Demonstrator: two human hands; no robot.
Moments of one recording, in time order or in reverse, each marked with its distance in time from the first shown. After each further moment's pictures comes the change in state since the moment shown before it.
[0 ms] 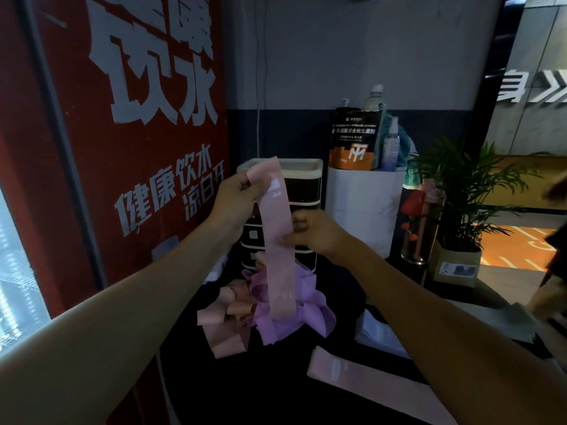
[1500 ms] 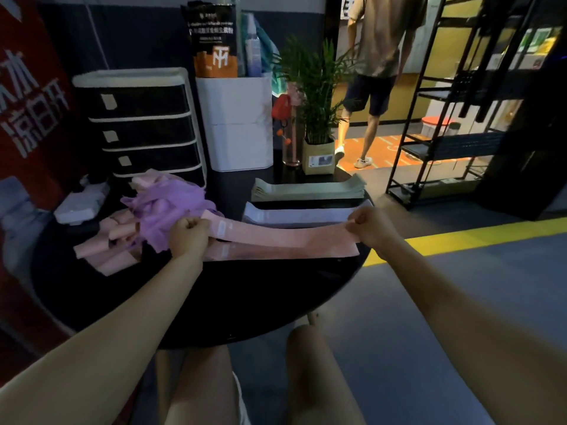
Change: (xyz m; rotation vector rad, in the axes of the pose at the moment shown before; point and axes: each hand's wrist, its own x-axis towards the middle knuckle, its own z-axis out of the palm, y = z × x) left_hand -0.148 -0.154 0.079 0.173 0.116 -0.461; right_hand -0.282 0.144 -0.092 -0.288 0.713 0.589
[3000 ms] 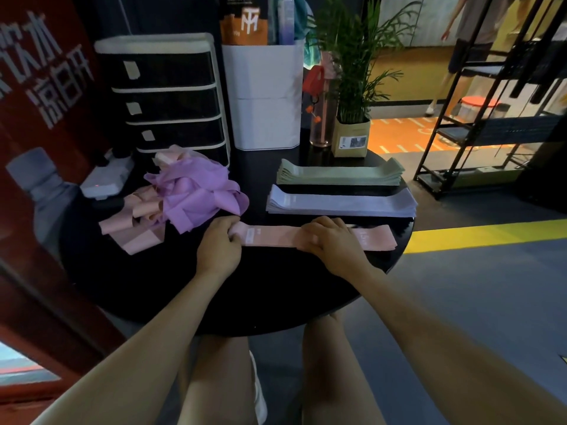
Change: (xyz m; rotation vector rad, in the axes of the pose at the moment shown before) left_hand -0.012 -0.043 -0.014 0.601 -0.159 0.391; right_hand -0.031 -0.014 0.098 -0.500 -0.249 -0.514
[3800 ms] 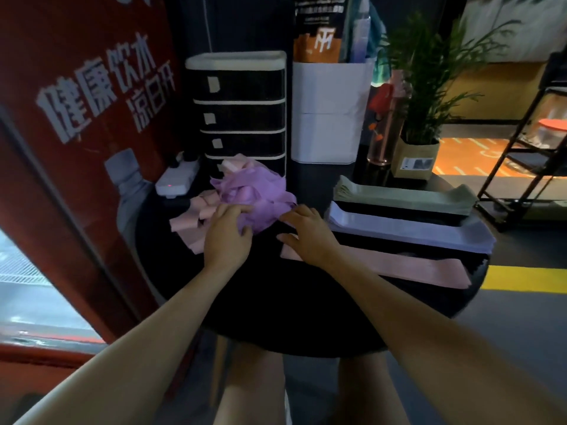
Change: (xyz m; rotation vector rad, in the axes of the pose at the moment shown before) left_hand 0.022 -0.033 -0.074 0.104 0.199 0.110; right_hand 0.086 -0.116 0.022 0.121 -0.068 -0.190
